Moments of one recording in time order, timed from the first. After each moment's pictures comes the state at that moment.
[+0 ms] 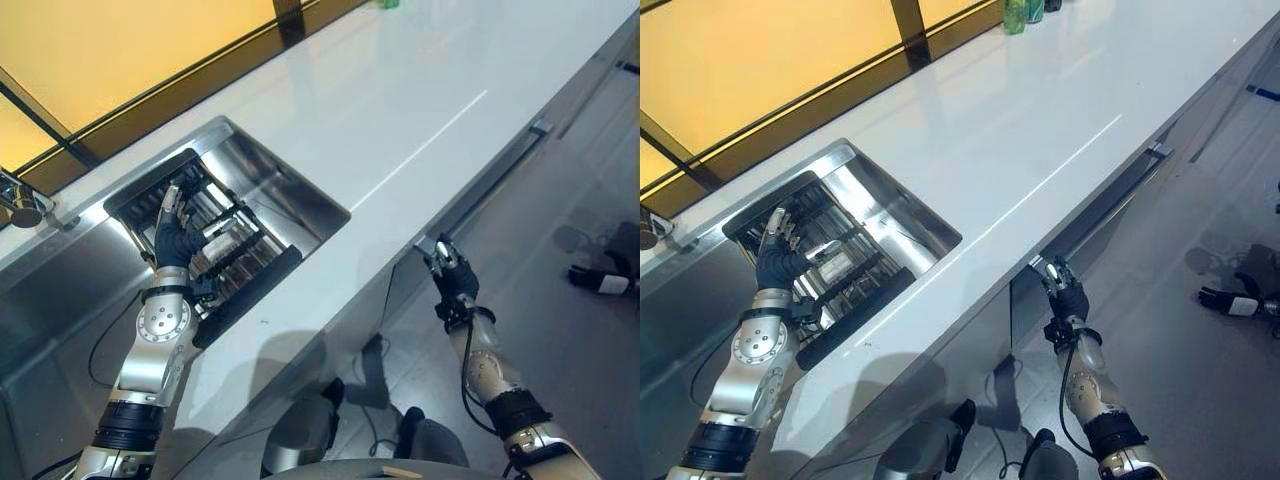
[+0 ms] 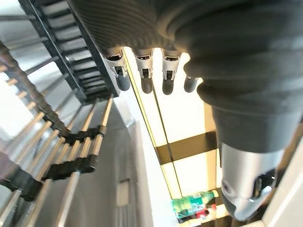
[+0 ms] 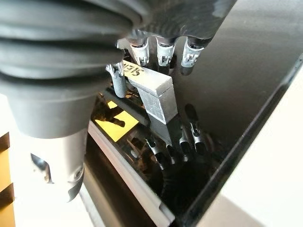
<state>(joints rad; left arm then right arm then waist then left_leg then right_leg) -0.09 0.48 -0.02 -0.06 -0.29 -0.09 0.28 -0.18 -0.29 0.21 0.40 0.97 -0.23 -0.06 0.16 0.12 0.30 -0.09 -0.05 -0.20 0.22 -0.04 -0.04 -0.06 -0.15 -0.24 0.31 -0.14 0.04</state>
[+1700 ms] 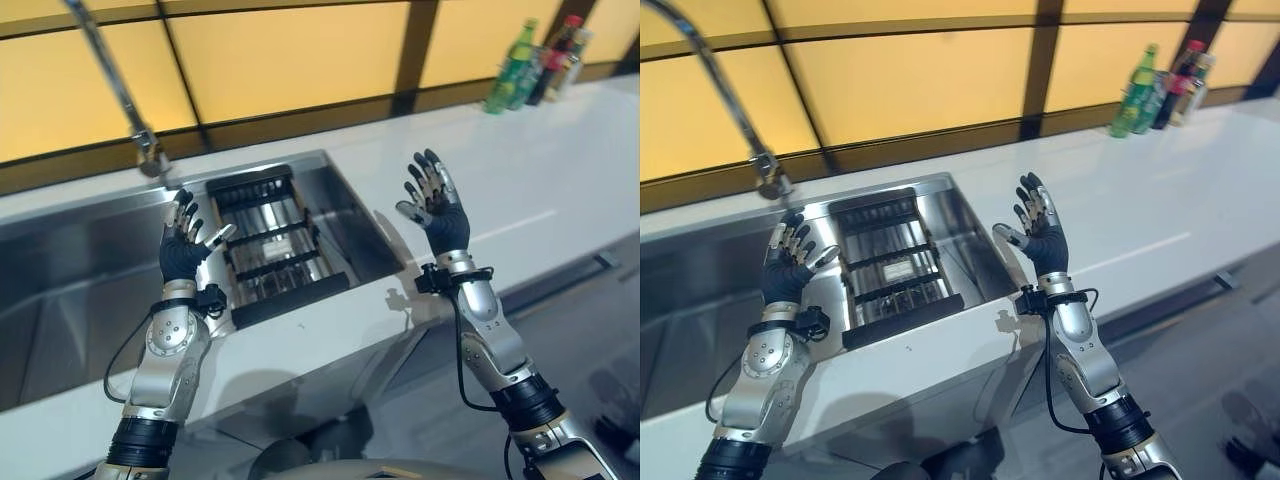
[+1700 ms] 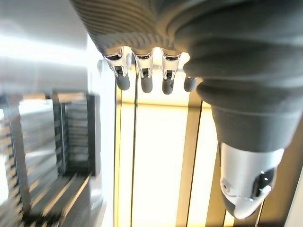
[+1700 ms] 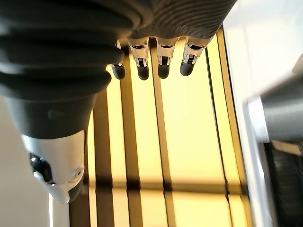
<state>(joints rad) -0.01 0.41 -0.01 -0.13 -0.41 -0.11 0.31 -0.24 -0.39 0.30 -0.12 0.51 -0.19 -0.18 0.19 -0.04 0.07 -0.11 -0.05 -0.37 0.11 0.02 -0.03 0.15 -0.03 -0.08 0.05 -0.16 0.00</state>
